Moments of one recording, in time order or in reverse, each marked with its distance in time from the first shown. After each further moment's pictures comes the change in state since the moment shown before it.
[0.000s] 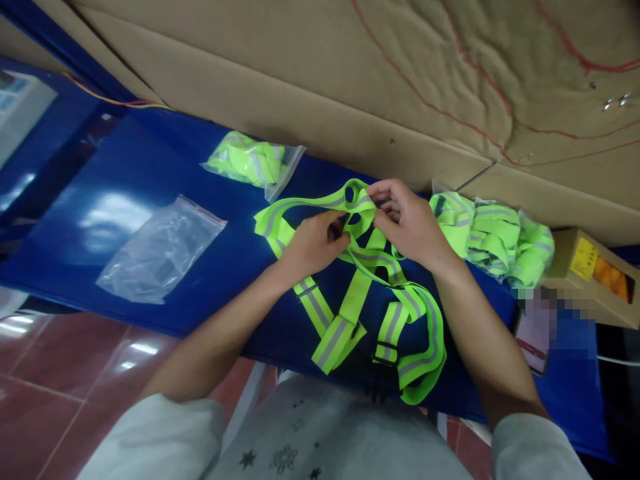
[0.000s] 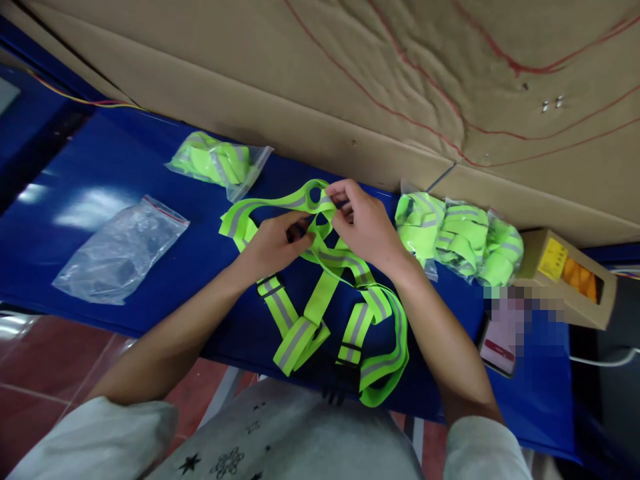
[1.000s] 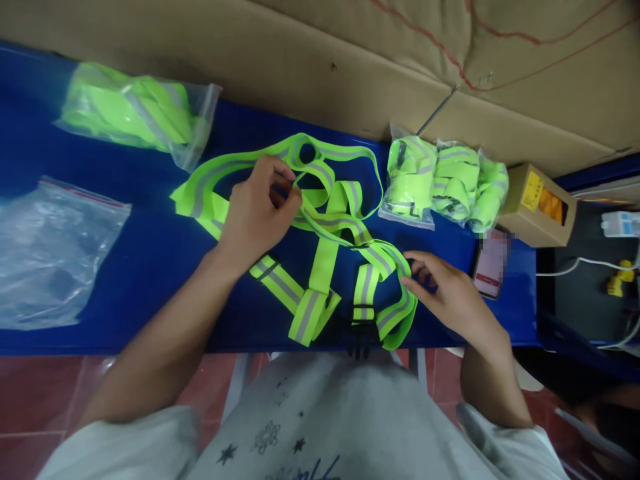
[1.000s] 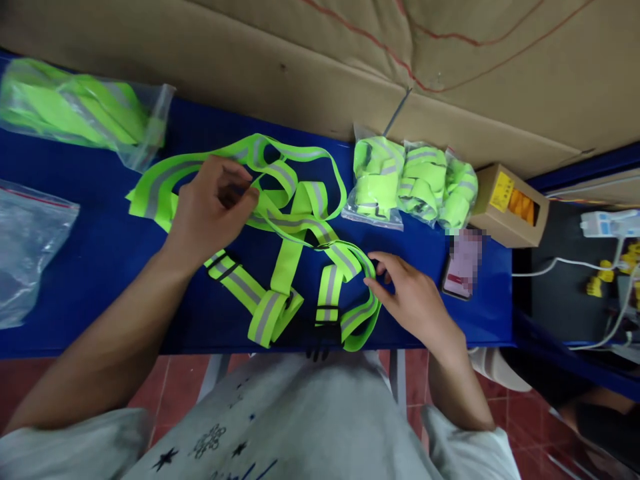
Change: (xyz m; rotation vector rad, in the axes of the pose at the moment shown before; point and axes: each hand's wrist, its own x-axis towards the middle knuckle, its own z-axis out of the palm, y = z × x) left_hand 0.000 -0.003 0.004 -0.033 0.131 0.056; right_hand -0.209 -0.026 -0.047 -0.457 -0.127 0.478
